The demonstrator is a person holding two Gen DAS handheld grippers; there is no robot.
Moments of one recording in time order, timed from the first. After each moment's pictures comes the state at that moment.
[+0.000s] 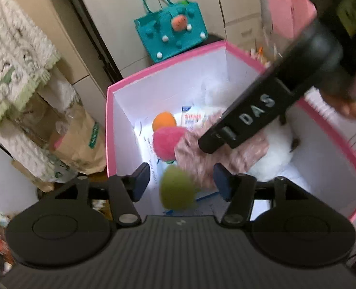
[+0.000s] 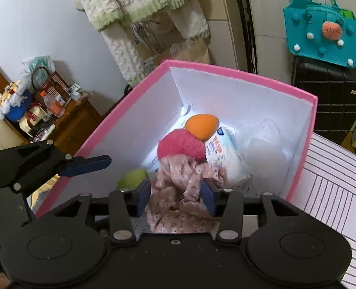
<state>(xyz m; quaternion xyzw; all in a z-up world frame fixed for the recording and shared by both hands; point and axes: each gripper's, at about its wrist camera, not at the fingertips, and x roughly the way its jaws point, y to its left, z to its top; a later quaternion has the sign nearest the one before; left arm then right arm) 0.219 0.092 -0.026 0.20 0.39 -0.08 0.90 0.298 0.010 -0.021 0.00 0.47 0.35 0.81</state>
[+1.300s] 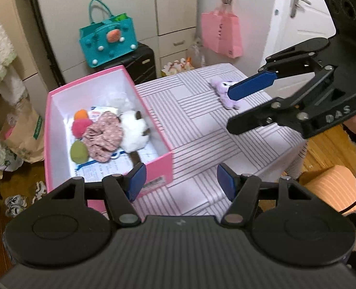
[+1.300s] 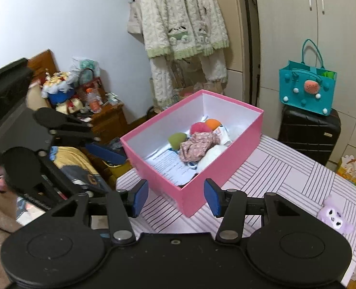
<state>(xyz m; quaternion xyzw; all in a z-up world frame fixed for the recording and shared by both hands) 0.069 0.028 0.062 0.11 0.41 -0.22 0.88 0.097 -0.131 0.083 -0.05 0.35 0.40 0.84</state>
